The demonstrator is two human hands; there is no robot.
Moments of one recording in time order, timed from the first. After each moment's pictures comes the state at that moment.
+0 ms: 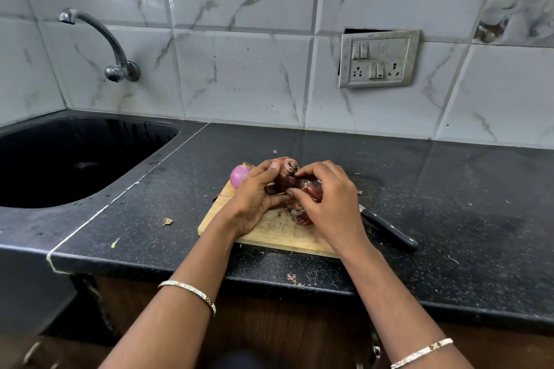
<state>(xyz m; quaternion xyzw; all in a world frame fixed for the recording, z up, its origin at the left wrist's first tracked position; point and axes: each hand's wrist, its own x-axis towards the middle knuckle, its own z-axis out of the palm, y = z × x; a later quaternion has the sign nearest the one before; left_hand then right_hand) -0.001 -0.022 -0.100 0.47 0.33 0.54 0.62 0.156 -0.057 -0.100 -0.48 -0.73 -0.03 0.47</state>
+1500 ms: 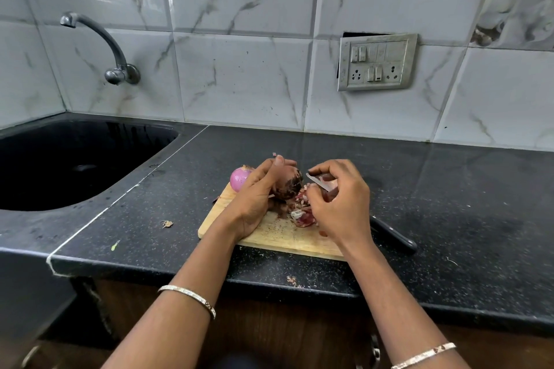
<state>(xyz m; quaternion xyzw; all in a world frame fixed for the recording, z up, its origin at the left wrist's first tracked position) 0.002 -0.036 -0.092 0.53 0.34 0.53 0.57 0.161 -0.062 -0.095 -0.50 -0.66 0.03 0.56</state>
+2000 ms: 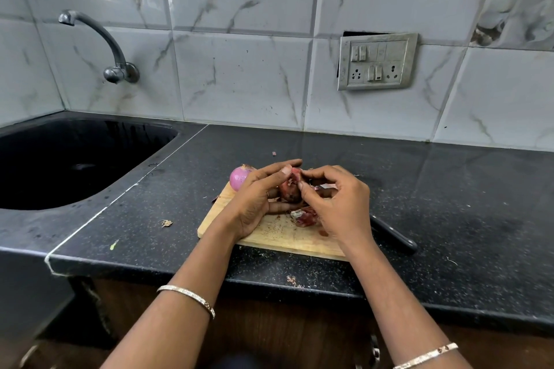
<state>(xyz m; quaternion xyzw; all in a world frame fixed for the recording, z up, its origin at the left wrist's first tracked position) -0.003 -0.034 -0.094 0.53 0.31 0.50 0.61 0.161 -0.063 -0.093 -0.46 -0.66 0.08 0.58</state>
